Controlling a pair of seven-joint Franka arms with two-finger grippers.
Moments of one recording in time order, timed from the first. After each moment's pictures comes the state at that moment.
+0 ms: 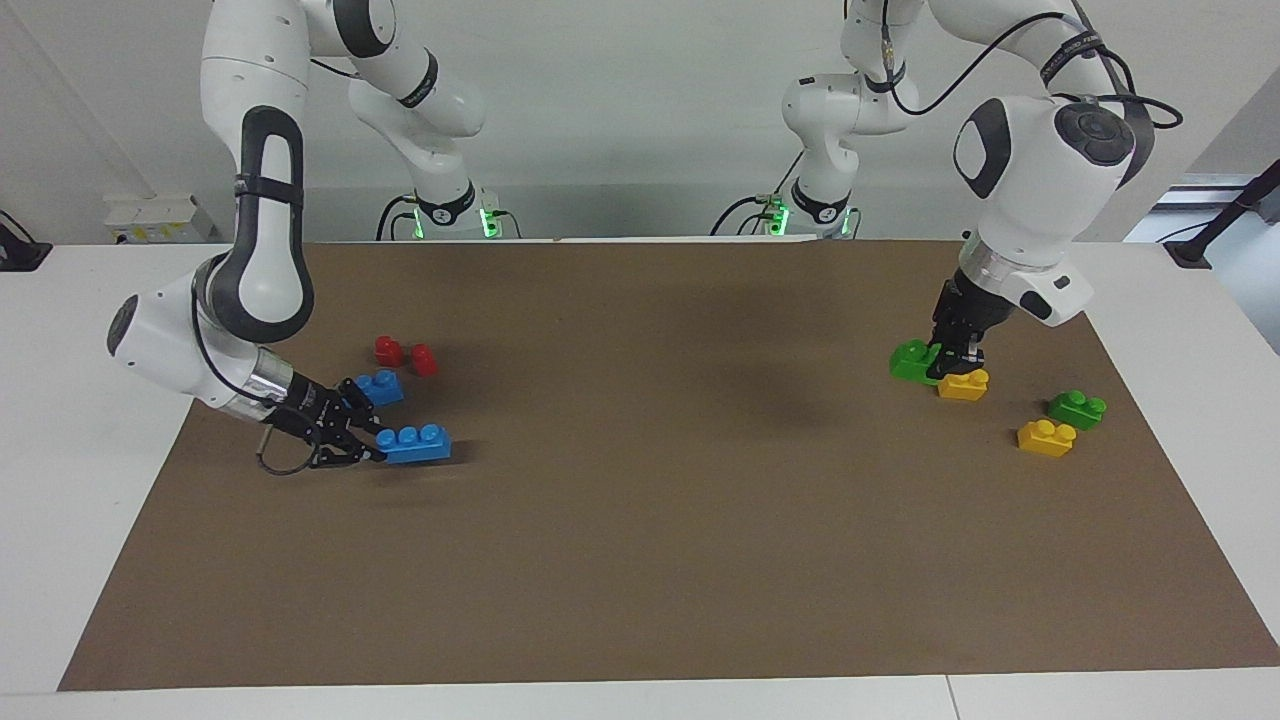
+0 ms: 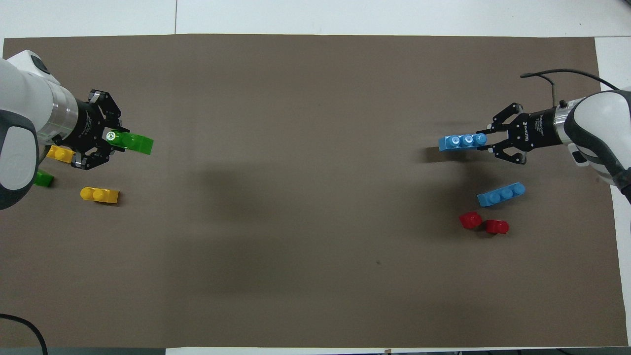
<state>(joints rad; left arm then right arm) -0.08 0.09 -0.05 -1.75 -0.01 1.89 -1.39 -0.21 0.38 0.04 -1.79 0.62 2.01 1.10</state>
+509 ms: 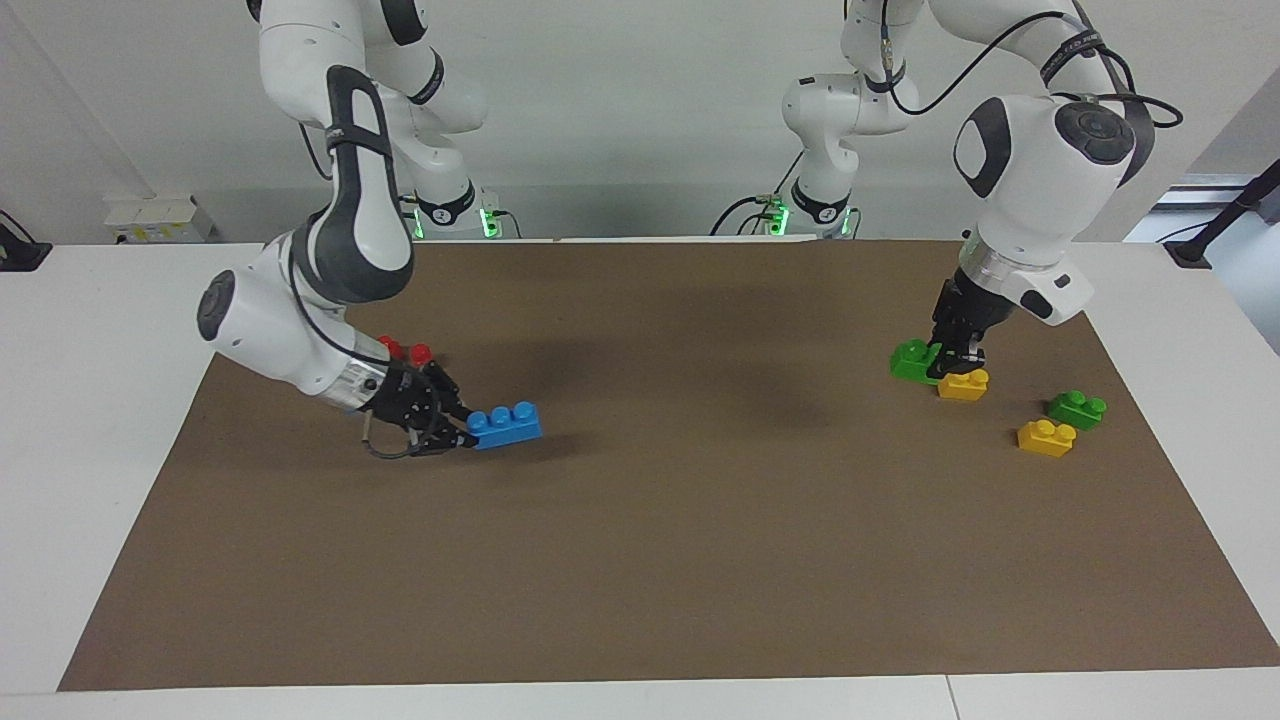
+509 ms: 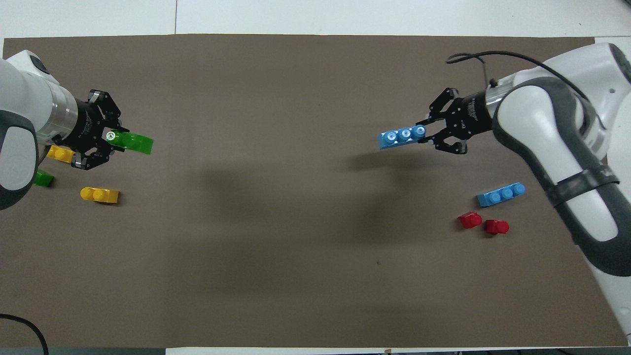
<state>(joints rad) -0.08 0.09 -0.05 -1.75 -0.01 1.89 -1.41 0.08 0.35 0.04 -1.71 0.60 1.99 1.33</state>
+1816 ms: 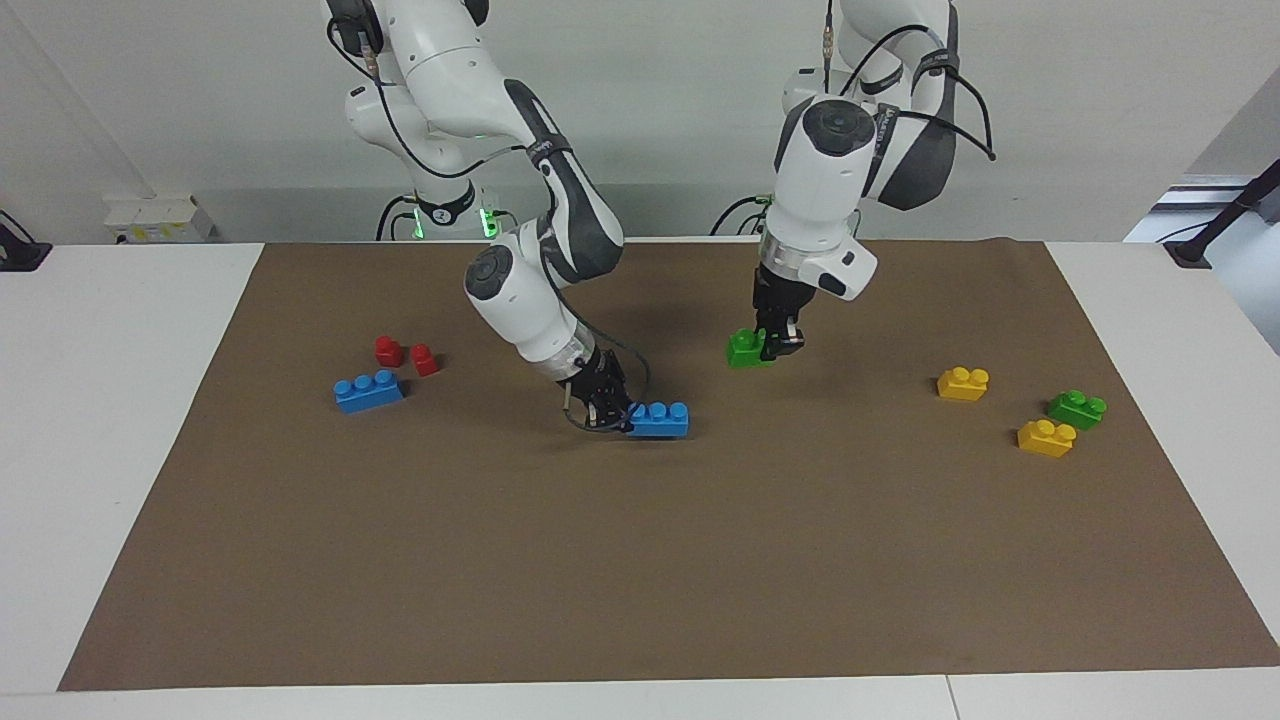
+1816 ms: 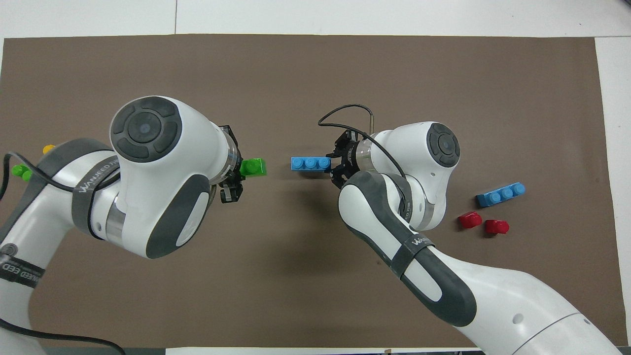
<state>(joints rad) -0.47 0.10 -0.05 -1.84 -0.01 2.00 -2.12 0.43 0.38 0.04 -1.92 0.63 2.50 1.68</state>
